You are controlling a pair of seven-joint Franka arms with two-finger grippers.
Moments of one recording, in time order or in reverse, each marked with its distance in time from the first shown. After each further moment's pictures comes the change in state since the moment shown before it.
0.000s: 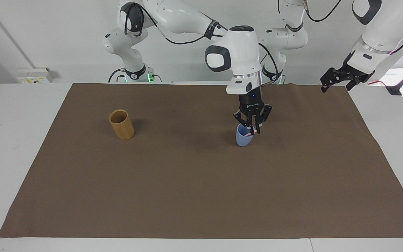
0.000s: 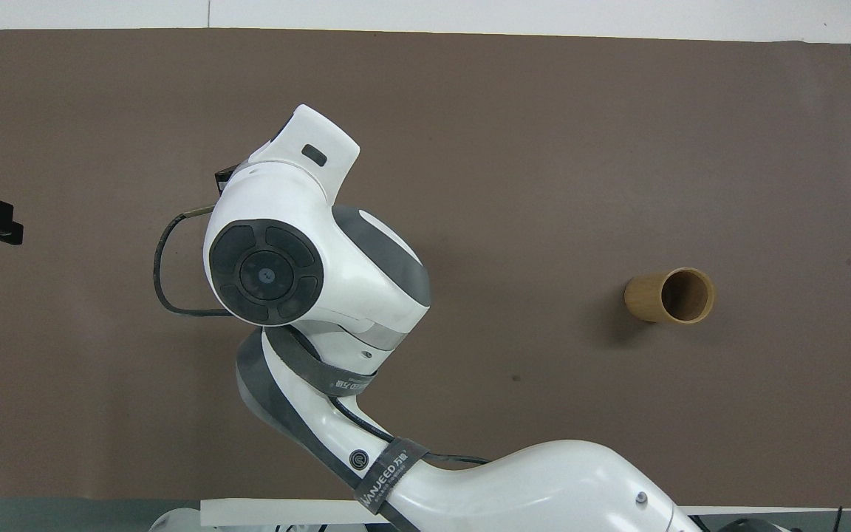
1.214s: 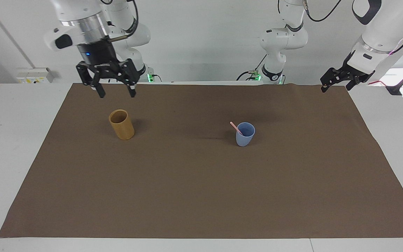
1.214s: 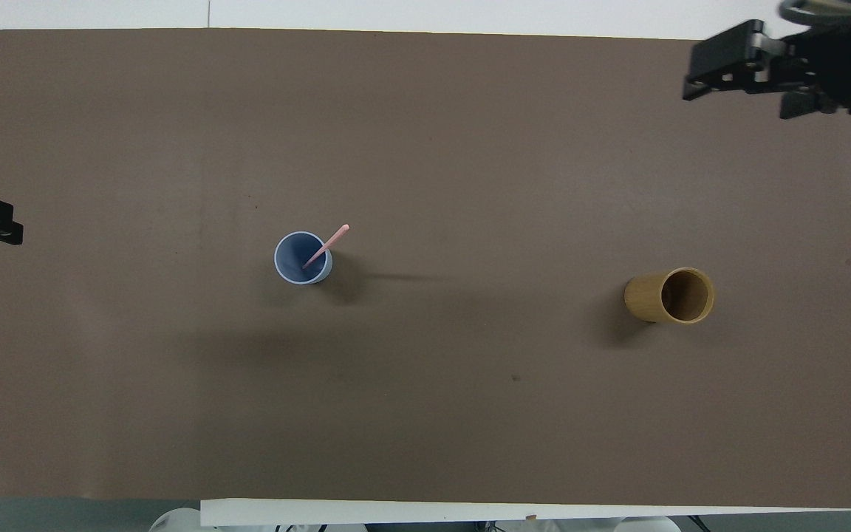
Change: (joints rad) left arm 0.000 0.000 0.000 0.000 0.000 0.000 0.000; right arm -0.643 -0.411 -0.027 0.052 0.305 -0.851 -0.490
